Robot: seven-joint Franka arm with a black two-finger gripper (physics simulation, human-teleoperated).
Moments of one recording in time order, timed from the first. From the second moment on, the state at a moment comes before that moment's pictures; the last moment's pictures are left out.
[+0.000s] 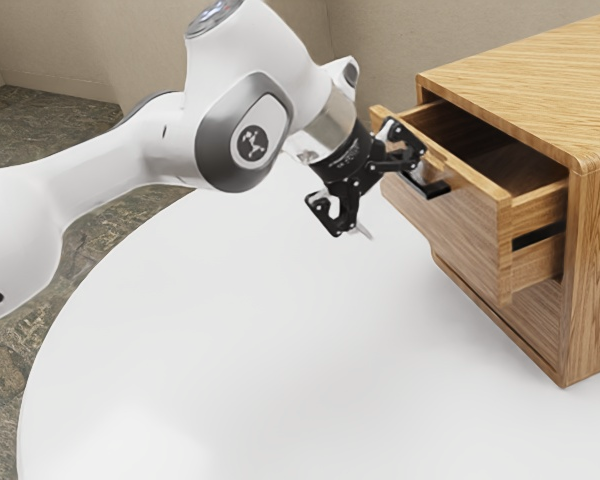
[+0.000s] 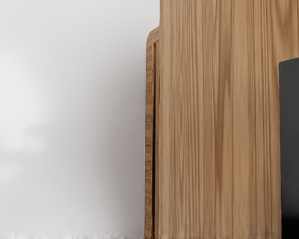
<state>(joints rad) -0.17 0.18 0.04 -1.48 -0.18 2.14 -1.12</state>
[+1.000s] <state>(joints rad) -0.17 0.02 0.06 -1.66 -0.17 2.19 -1.12</state>
